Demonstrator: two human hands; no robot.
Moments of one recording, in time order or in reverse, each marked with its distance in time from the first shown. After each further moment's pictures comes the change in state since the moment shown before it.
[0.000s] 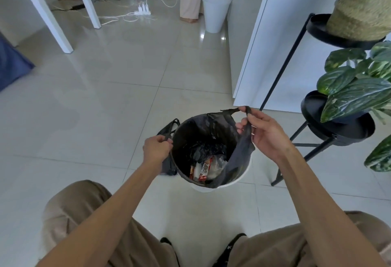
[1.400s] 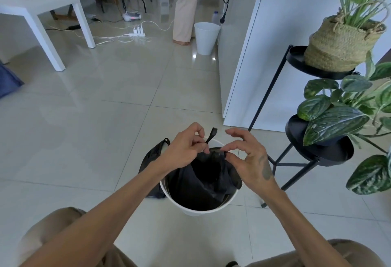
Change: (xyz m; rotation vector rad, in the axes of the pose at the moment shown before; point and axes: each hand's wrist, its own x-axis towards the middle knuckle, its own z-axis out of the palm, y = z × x) left_hand -0.036 0.100 0.038 0.213 -0.629 0.678; right_hand -0.033 -0.004 0.038 -1.039 0.214 -0.614
